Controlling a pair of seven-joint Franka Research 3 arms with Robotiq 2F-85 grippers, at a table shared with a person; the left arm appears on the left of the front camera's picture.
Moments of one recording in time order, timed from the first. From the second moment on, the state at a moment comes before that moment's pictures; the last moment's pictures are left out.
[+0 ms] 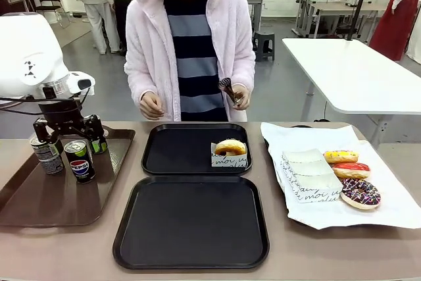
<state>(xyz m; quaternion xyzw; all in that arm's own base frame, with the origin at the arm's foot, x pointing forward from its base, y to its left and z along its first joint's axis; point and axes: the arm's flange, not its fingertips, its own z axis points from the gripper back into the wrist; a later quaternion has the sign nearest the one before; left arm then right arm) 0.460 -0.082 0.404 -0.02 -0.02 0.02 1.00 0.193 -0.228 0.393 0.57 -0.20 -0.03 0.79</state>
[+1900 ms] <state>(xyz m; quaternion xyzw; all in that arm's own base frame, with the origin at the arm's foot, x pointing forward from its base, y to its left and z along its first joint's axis) 0.394 -0.109 0.532 -0.02 -0.06 0.01 1.00 0.193 -0.228 0.392 0.57 -0.20 -0.03 0.79</state>
